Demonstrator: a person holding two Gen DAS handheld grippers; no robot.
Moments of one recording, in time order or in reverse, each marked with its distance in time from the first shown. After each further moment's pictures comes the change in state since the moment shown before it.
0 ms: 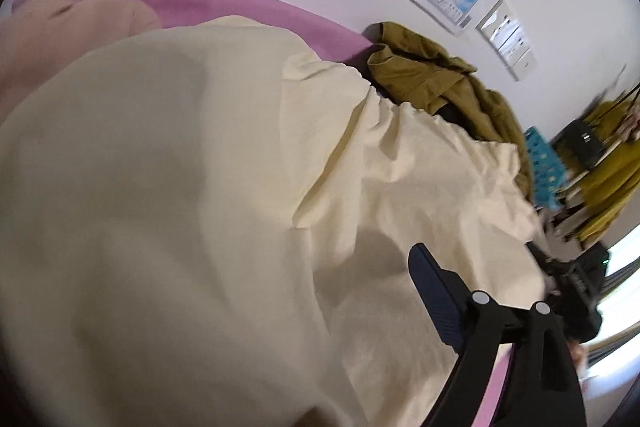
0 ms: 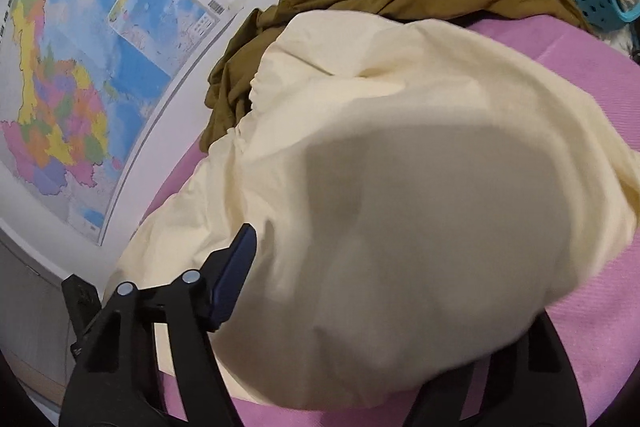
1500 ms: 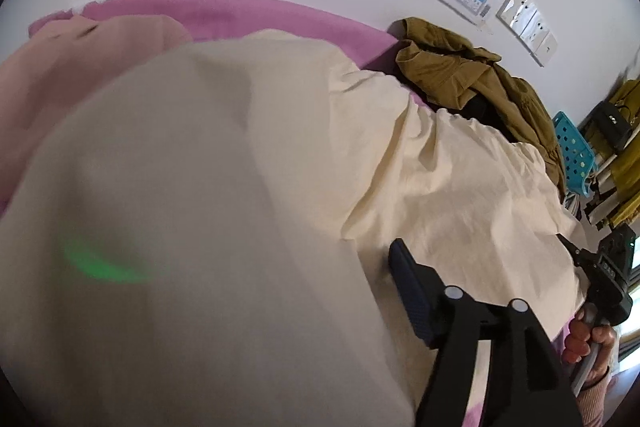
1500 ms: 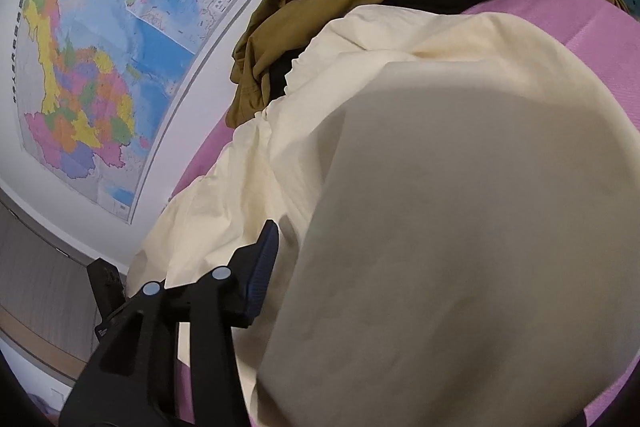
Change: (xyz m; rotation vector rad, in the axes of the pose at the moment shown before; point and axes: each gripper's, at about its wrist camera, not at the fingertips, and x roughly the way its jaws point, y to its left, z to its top) left arm -0.006 0.009 0.002 0.046 -0.003 0.125; right arm 0.003 -0.001 -0.003 -0.008 0.103 0.118
